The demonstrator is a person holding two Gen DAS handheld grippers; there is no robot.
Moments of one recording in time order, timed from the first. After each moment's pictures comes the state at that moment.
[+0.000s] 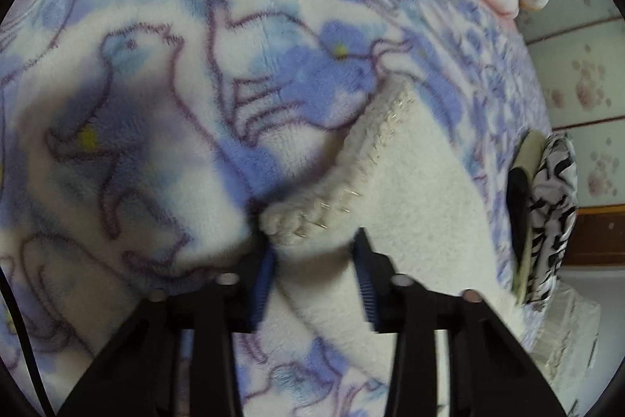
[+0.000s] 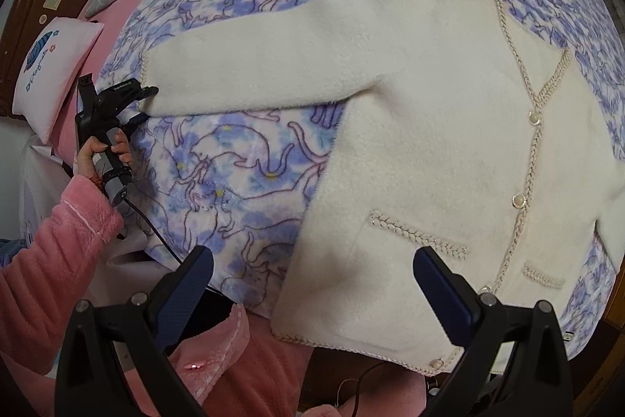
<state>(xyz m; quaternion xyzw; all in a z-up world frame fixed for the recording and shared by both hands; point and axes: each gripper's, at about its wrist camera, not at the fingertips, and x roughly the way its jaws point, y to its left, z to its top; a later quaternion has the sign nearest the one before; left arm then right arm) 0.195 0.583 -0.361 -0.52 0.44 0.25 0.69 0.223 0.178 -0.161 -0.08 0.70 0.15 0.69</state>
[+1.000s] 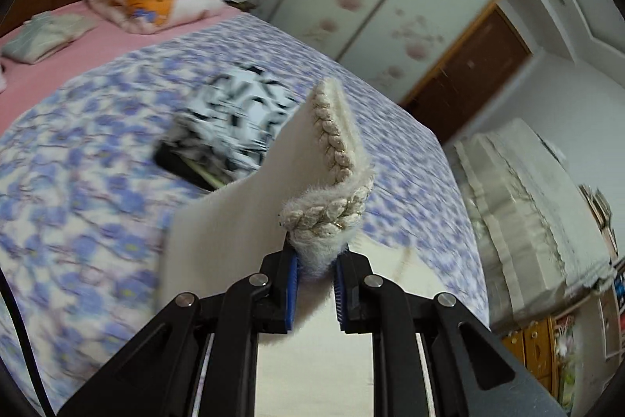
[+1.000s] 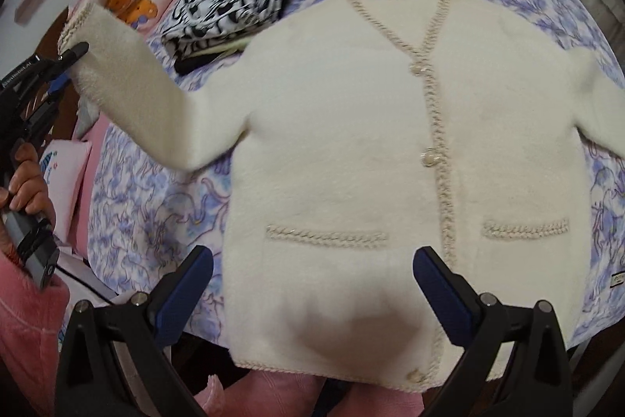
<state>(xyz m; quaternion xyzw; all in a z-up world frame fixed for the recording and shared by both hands) 0.282 0.227 -0.079 -0.28 0.35 -0.03 0.89 0.200 -0.031 -0.167 0.10 0.61 0.09 0.78</state>
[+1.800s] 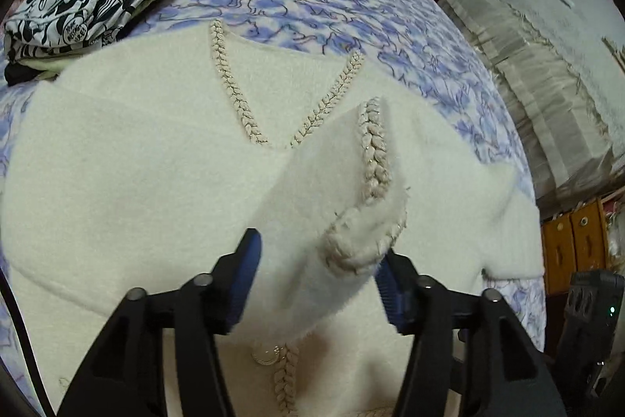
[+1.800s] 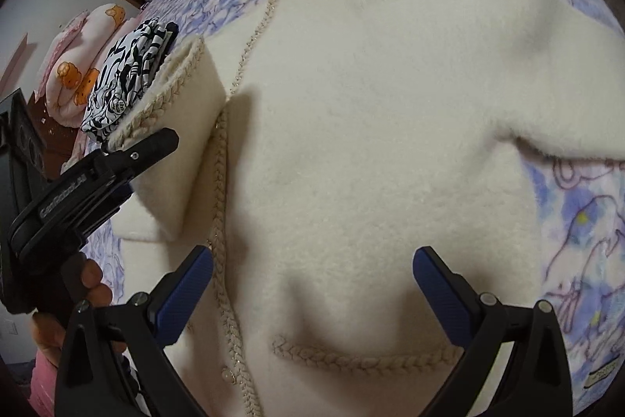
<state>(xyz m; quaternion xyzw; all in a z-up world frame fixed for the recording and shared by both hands) 0.343 -0.076 -0.250 -0.14 0.53 -0.09 0.83 0.278 -0.238 -0.271 0.20 0.60 0.07 0.77</state>
